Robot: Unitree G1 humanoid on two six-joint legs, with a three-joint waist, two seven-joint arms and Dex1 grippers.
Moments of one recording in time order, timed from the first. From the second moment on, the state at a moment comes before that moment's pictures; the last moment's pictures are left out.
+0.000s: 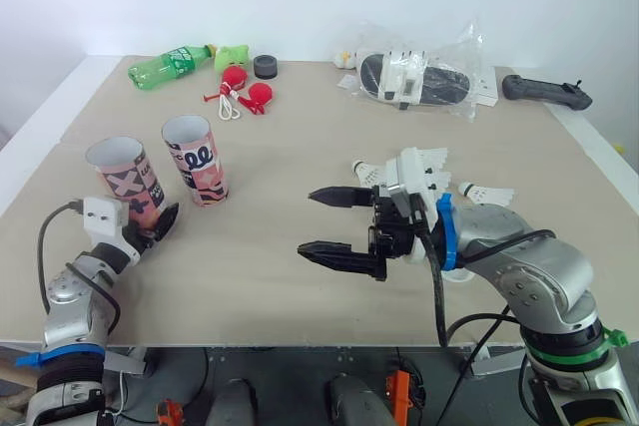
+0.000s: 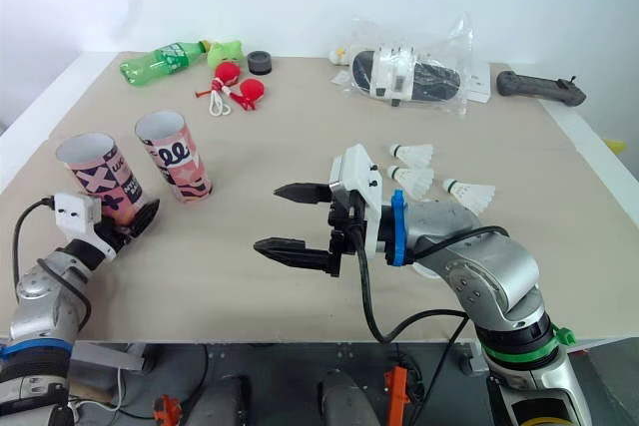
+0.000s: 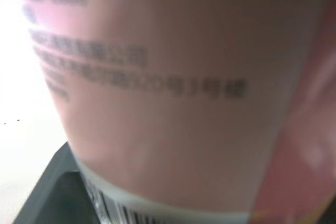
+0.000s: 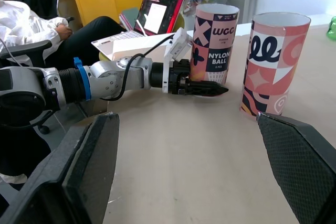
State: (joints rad) left arm -0.27 0.48 0.35 0.42 -0.33 -0.08 -0.64; right arm -0.51 -0.59 0.11 -0.54 0.79 0.76 0.79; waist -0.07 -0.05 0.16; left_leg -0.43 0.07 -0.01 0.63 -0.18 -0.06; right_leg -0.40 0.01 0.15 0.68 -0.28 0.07
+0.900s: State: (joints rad) left arm -0.04 1.17 0.25 -0.34 -0.58 0.52 -1.05; right arm -0.12 -0.83 -0.09 -0.54 0.70 0.75 0.78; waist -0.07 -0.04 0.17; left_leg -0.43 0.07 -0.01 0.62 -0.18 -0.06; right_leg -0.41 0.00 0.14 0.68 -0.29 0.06
